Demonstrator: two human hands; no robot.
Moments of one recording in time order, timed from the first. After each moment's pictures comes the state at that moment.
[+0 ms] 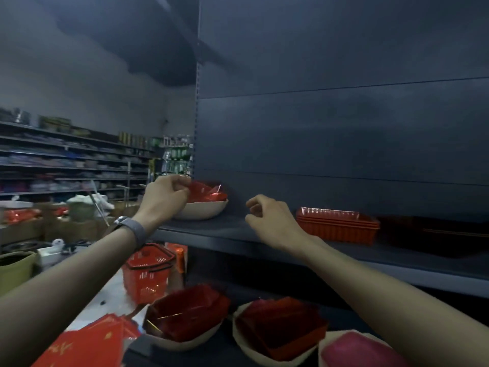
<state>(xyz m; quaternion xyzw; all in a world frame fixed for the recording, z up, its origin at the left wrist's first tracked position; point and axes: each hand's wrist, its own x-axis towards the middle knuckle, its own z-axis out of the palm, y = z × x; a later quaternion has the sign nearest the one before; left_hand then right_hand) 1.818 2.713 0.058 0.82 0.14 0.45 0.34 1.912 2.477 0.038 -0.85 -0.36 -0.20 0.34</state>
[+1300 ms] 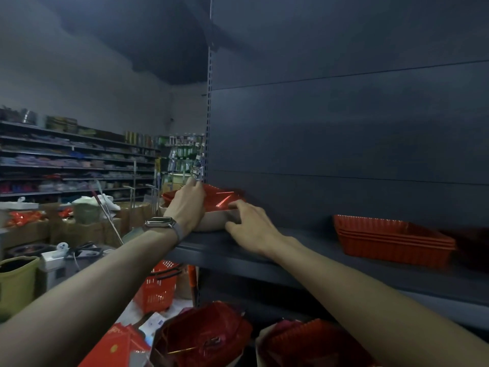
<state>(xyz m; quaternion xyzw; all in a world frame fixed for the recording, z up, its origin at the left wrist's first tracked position) 1.937 2.797 0.052 0.90 0.10 0.42 0.05 1.982 2.613 0.034 -0.86 -0.39 -0.16 0.30</state>
